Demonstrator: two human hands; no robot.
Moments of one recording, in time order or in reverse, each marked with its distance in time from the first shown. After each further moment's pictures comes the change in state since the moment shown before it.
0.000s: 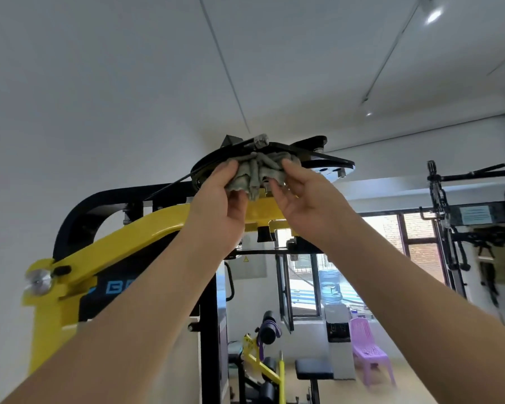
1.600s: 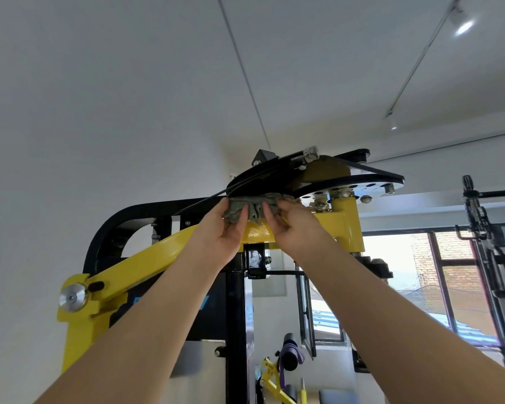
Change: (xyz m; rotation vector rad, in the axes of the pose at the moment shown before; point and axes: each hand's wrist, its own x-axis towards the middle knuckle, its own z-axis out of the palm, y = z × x) left_hand 0.058 0.034 -0.061 -0.106 0.143 -0.115; right_hand 0.084 0.081 0.012 0.018 0.102 0.064
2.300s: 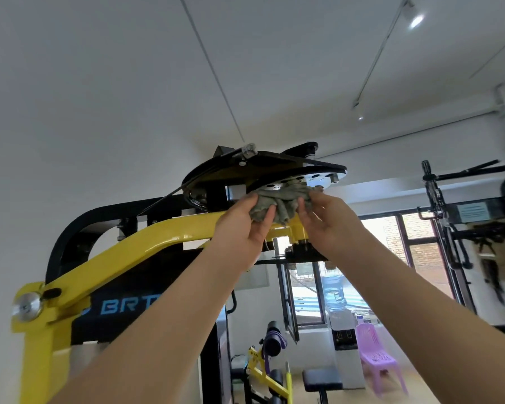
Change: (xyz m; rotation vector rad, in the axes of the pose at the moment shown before) left_hand -0.028 -0.089 0.047 0.177 -0.064 -0.063; right_hand -0.067 -0.091 -0.068 0.050 0.137 -0.162
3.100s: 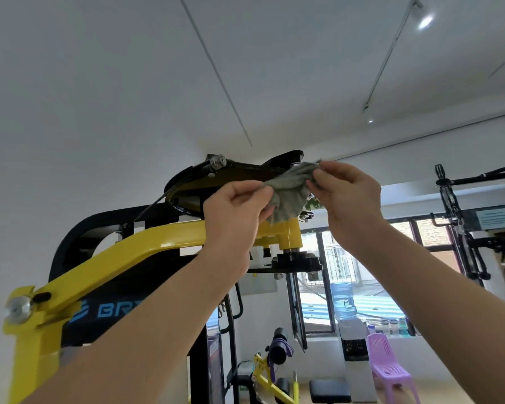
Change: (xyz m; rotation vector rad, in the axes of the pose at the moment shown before) left_hand -0.037 -0.016 0.047 0.444 -0.023 0.486; right_hand 0.014 -0.060 -0.011 -0.343 -0.132 -0.475
